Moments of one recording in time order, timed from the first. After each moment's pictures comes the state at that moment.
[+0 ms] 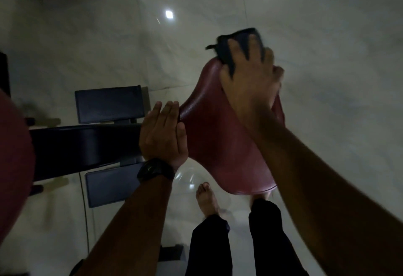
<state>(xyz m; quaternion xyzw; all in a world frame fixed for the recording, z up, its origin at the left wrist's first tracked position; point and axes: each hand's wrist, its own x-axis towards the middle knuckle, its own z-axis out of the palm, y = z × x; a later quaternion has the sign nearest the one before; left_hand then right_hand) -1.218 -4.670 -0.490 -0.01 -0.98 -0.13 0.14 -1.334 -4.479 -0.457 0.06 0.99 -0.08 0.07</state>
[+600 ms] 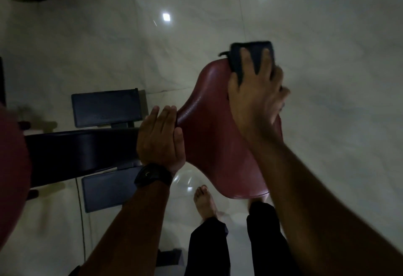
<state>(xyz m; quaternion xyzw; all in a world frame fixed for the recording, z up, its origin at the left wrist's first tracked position) -1.218 -4.669 -0.494 -0.01 -0.98 -0.13 0.16 -1.317 -4.474 -0.454 0.15 0.98 -0.10 0.07</state>
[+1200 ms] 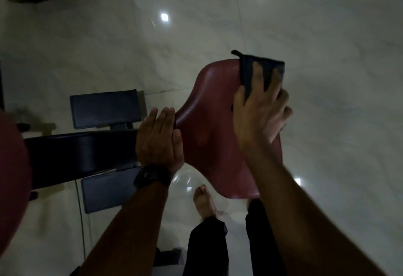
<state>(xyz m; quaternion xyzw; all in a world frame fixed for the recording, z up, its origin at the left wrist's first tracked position) -1.219 -4.670 -0.490 -0.01 -0.98 -0.13 0.14 -1.285 -4.476 -0.457 0.22 0.97 -0.09 0.02</state>
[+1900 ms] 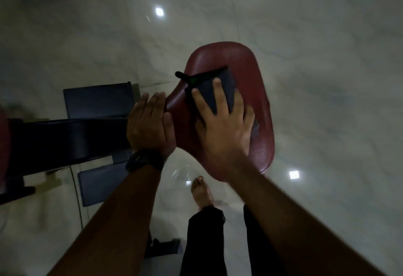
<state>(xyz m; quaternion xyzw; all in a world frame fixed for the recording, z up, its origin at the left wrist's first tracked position) -1.218 -4.672 -0.487 -0.01 -0.98 -0.14 0.12 -1.213 -4.503 -0.455 -0.03 0.99 -0.09 0.03</state>
